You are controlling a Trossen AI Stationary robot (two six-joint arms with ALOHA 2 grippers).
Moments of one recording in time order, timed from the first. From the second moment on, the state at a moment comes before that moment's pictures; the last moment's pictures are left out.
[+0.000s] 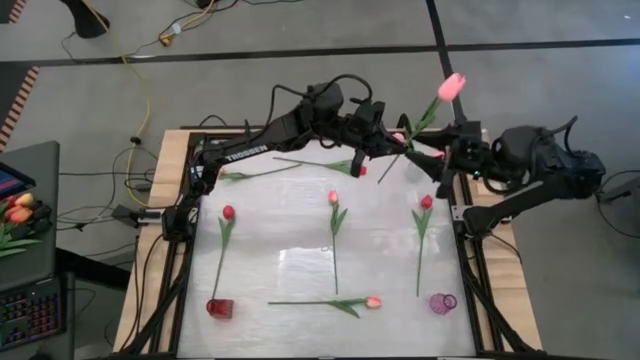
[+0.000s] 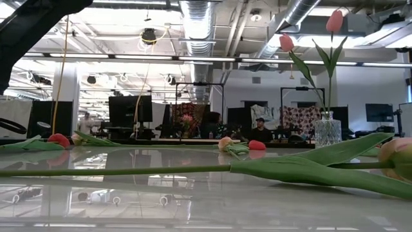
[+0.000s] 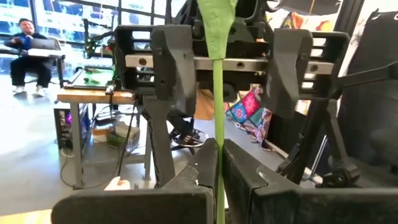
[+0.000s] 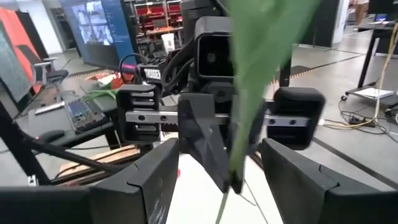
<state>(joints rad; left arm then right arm) 0.26 2.14 2.34 -0.12 0.60 -0.15 0.18 0.93 1.42 -0.58 0.54 0.17</state>
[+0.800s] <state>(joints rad) 0.25 2.14 2.34 -0.12 0.58 -0.17 0.10 0.95 1.42 -0.57 0.52 0.17</state>
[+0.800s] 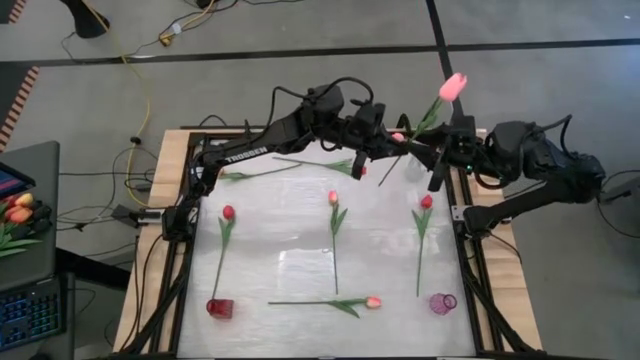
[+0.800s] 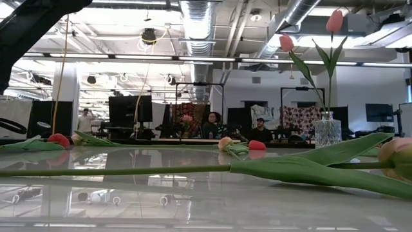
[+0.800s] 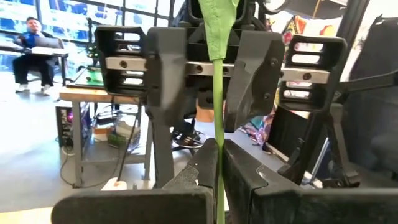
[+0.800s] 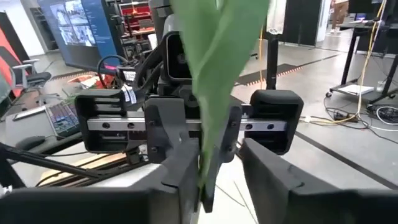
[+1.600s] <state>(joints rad) 0.32 2.12 2.34 -0.32 0.52 -0.13 0.00 0.86 1.42 -0.56 0.59 0.06</state>
